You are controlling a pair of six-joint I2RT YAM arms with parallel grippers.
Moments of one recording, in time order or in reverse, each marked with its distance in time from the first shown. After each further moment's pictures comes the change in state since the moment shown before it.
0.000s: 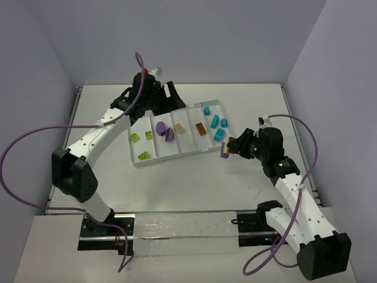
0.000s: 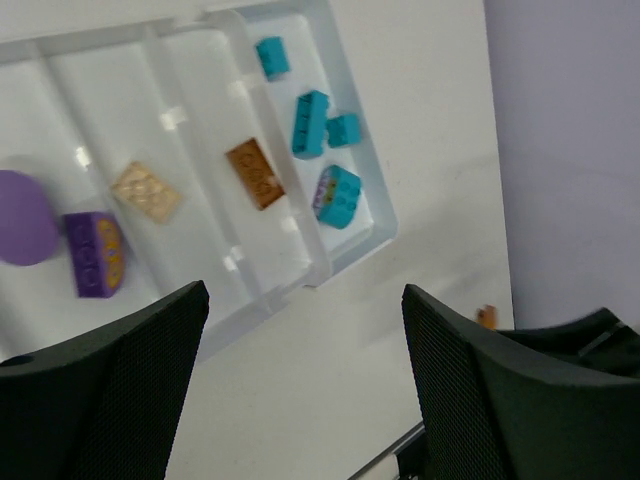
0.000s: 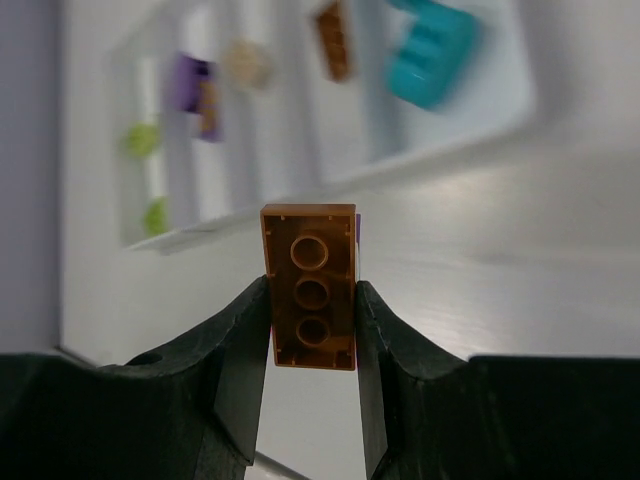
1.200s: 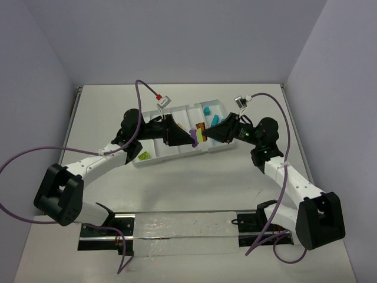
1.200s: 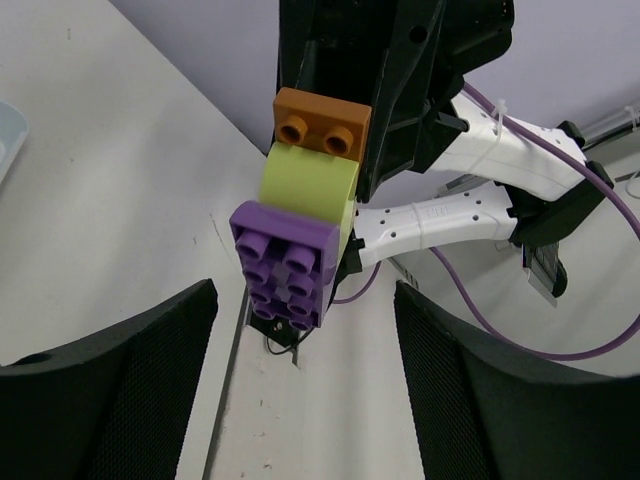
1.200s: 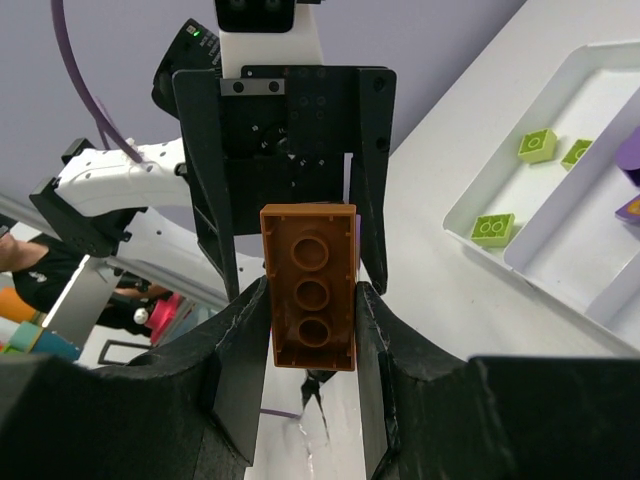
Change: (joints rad) left arm -0.041 -0.261 -0.703 1.060 0.739 -0.287; right arm 0.081 0.279 0.000 1.049 -0.710 0.376
